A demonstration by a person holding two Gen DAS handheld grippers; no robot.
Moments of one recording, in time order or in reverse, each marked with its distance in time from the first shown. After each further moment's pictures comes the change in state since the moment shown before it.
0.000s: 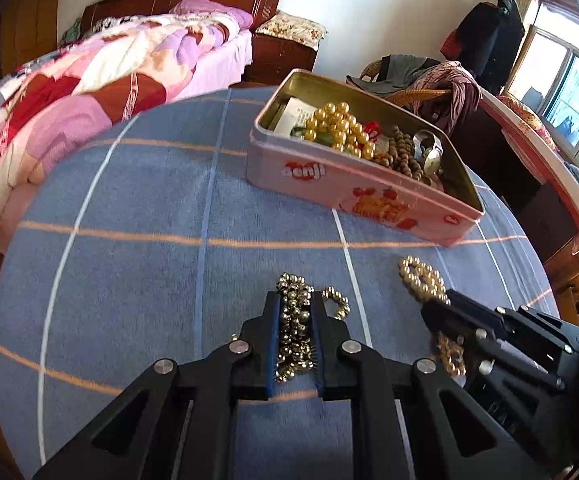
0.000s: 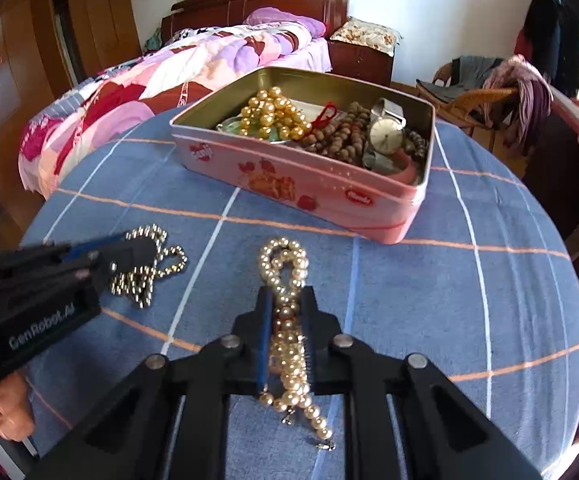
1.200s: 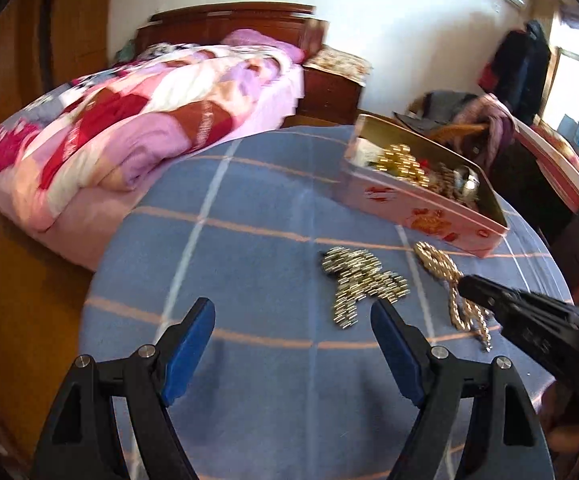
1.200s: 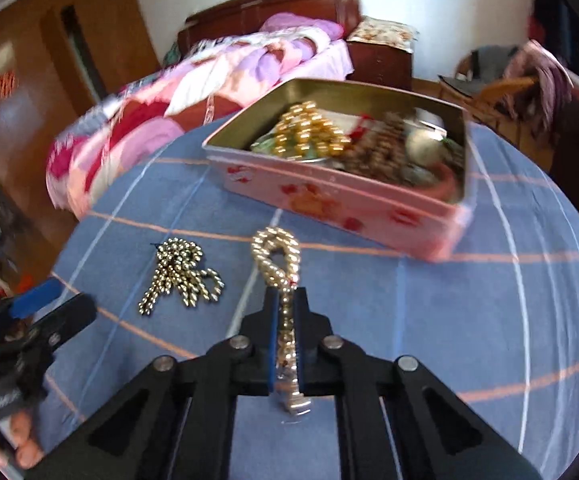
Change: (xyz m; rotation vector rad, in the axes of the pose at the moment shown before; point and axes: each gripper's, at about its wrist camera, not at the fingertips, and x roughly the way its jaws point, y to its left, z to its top) left arm -0.048 0.026 -0.020 -0.026 -0.138 0.168; right arm -0.011 -0.001 0.004 0.059 -0.044 0.117
